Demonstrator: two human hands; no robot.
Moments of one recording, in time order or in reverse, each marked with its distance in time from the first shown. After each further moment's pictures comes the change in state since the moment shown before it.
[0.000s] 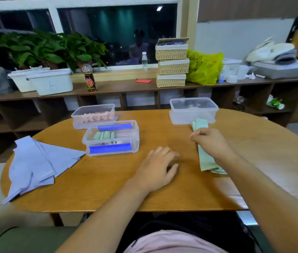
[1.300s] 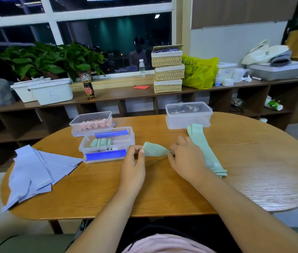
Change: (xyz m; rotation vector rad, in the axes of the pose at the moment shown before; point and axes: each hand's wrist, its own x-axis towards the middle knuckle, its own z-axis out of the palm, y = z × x) left_hand -0.009 0.002 -0.018 -0.723 0.498 -0.643; right_hand -0.026 0.013 0.052 -0.893 0.143 -0.536
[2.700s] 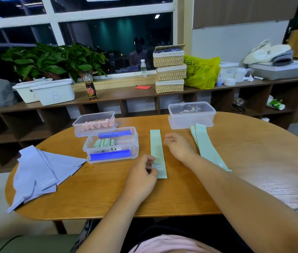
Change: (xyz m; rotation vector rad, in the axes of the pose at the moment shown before) left_hand -0.013 -0.002 -0.012 0.325 -0.278 -0.088; right_hand 0.059 -0.006 0.040 0.847 -0.269 0.482
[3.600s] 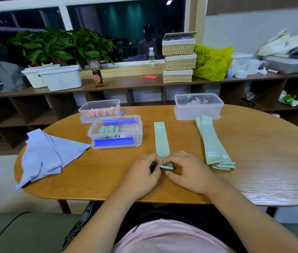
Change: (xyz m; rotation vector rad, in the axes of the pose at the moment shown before) left_hand -0.025 -0.007 -0.010 0.196 -0.118 0.243; right_hand -0.108 0.032 -0.020 -0.473 -0.240 -0.594
